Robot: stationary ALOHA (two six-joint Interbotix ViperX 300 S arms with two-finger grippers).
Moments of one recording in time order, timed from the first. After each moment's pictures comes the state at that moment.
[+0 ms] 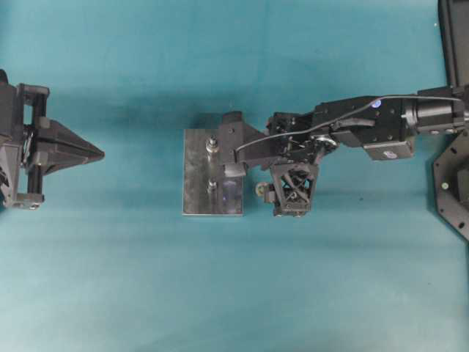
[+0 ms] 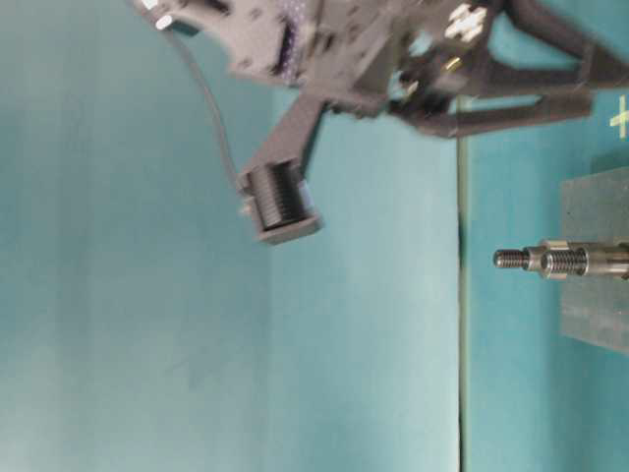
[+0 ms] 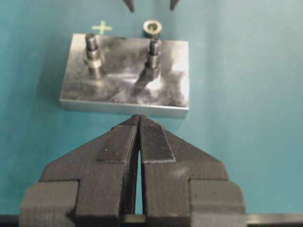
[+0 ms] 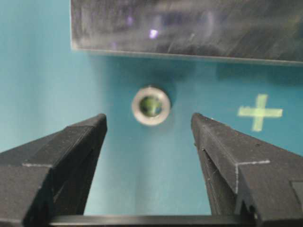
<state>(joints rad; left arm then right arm) 0.03 -0.77 1.10 0.01 0.12 -0.05 -0.07 0.10 0.50 0.23 0.67 -0.26</state>
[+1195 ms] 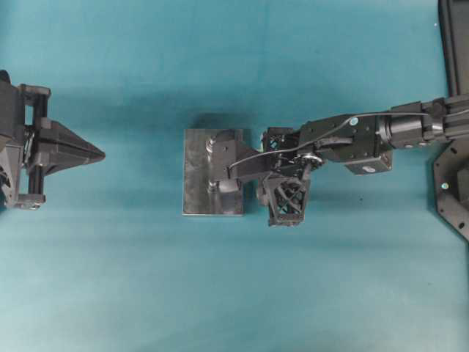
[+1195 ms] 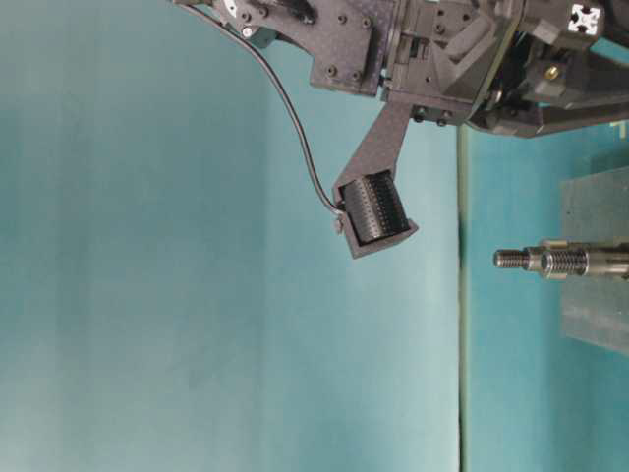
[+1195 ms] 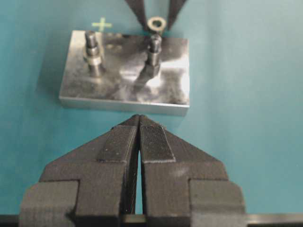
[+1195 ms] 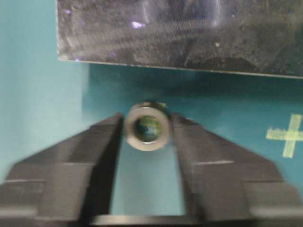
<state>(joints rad) 0.03 -0.76 1.10 0.01 0.13 -0.05 -0.04 0.21 0.51 0.21 0.62 -0.25</state>
